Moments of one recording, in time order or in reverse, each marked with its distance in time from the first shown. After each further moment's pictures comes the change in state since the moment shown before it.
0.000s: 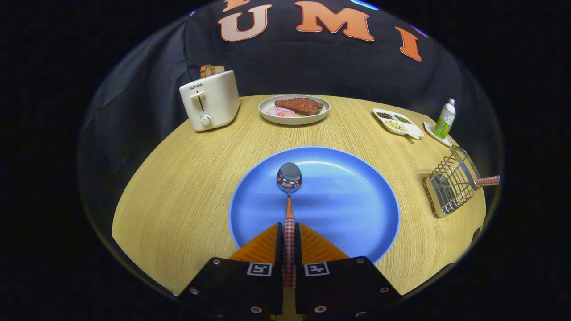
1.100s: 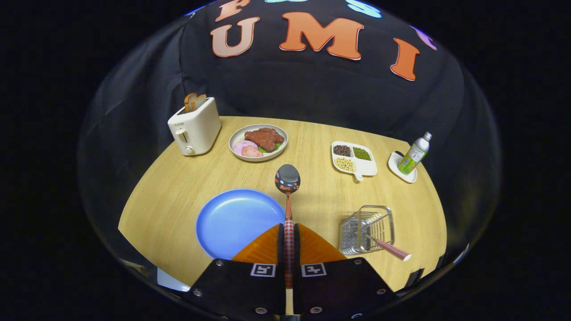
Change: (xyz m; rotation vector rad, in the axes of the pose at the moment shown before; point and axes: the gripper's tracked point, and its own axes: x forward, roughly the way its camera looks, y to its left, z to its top) arm -0.098 -0.142 0.106 -0.107 0.019 -0.028
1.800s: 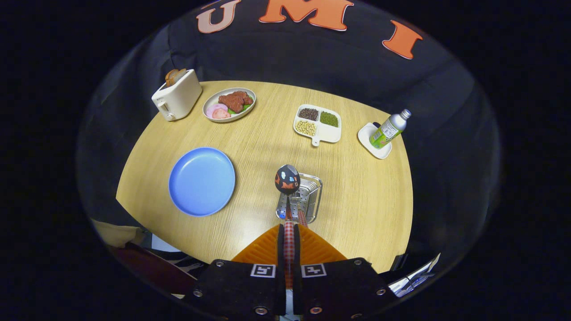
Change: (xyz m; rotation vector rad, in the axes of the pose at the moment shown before) arm -0.050 -0.119 -0.029 -0.073 0.357 0.013
